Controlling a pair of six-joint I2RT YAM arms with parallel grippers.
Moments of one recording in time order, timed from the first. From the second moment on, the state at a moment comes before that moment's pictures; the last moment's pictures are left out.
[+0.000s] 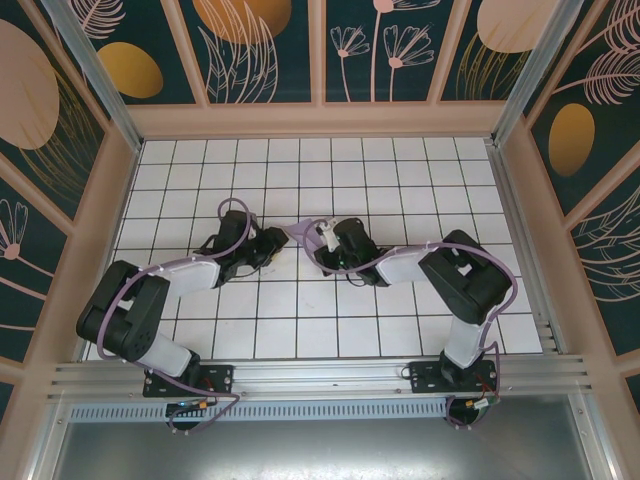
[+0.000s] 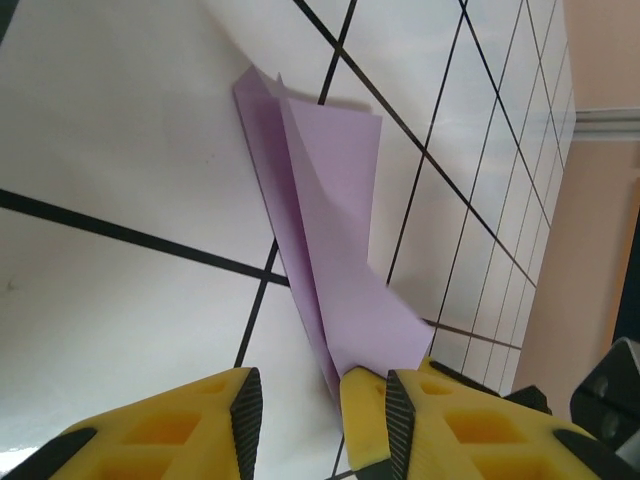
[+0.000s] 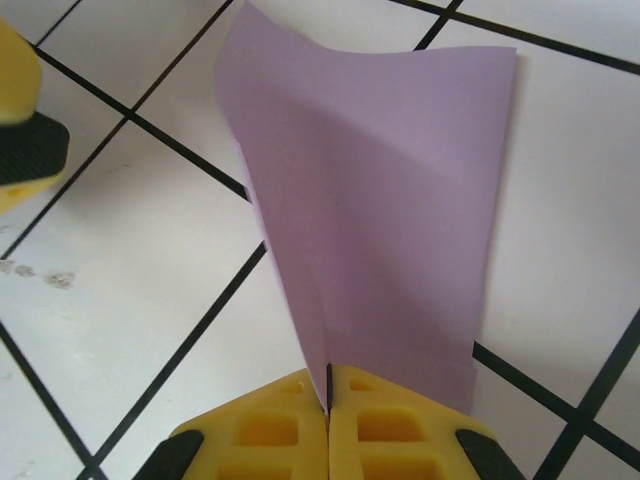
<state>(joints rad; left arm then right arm) -0.43 1.52 0.60 0.24 0.35 -1.17 0.75 1.80 0.78 0.34 -0.17 0.22</state>
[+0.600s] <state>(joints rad) -0.48 1.59 0.57 0.47 0.42 -1.18 0.67 1.88 0.80 0.40 -0.56 0.49</state>
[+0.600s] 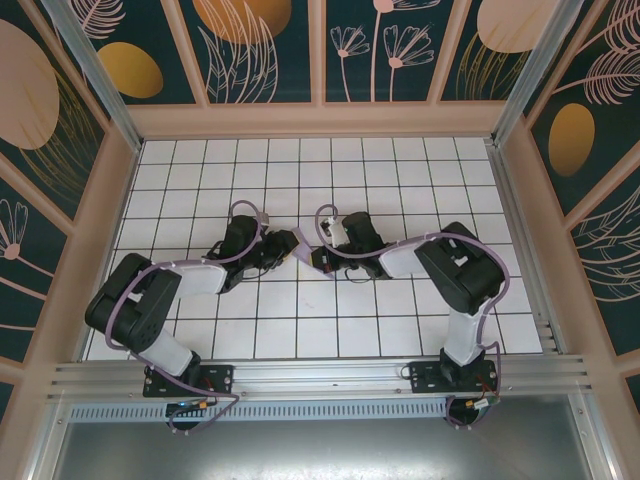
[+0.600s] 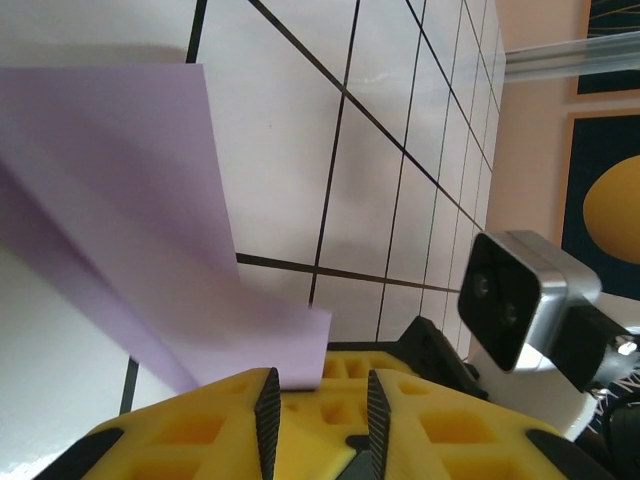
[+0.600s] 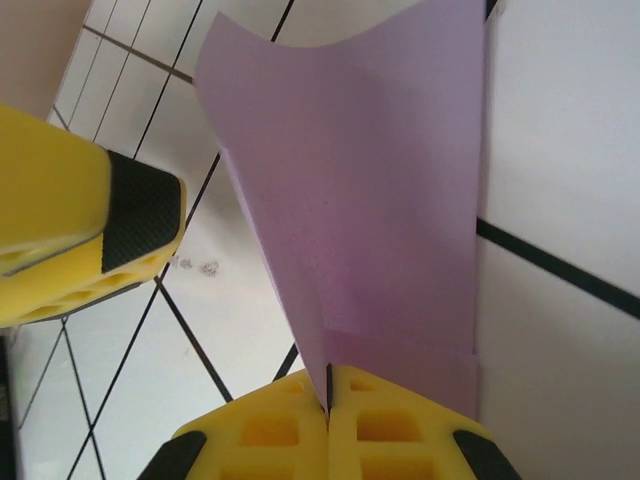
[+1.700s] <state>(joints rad) -0.48 1.69 0.49 0.65 0.42 -1.18 0.59 2.02 0.87 0.47 -0.83 0.79</state>
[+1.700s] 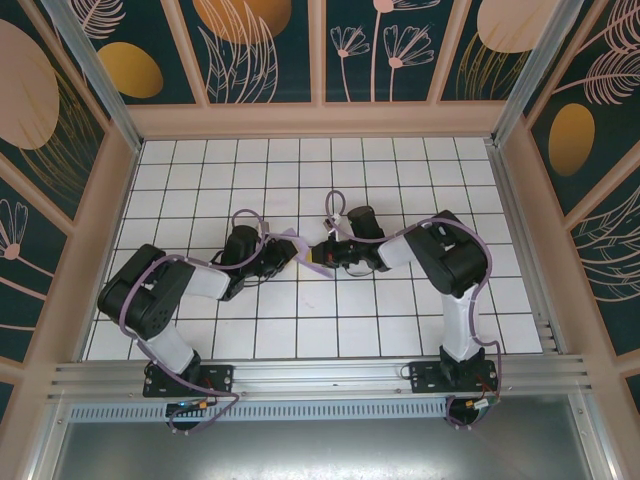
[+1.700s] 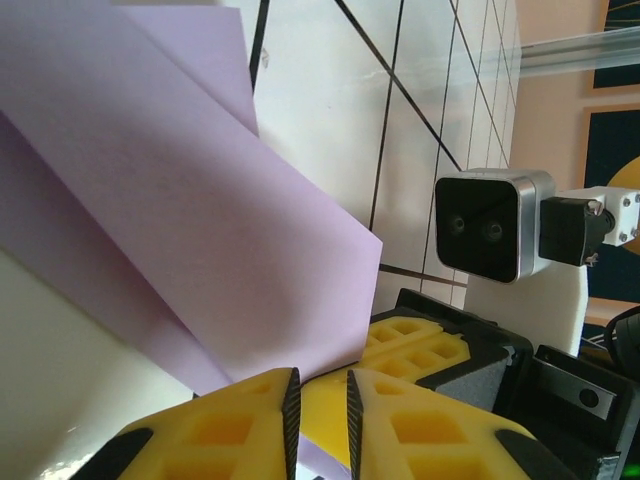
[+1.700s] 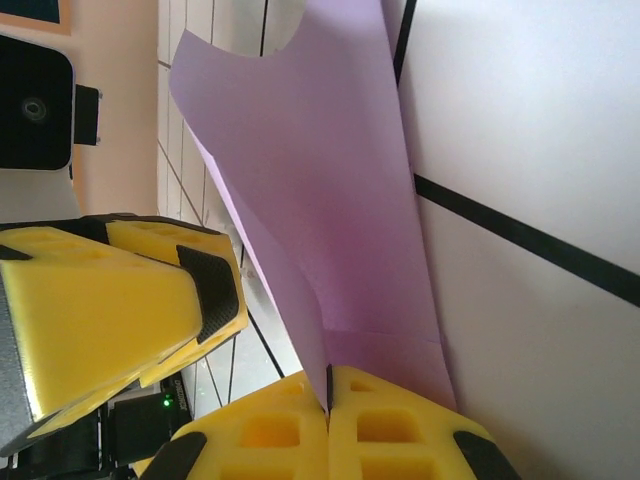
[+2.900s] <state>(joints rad) -0.48 1.81 0.55 0.64 0.39 -1.17 0.59 2.04 0.94 0.34 -0.85 0.73</state>
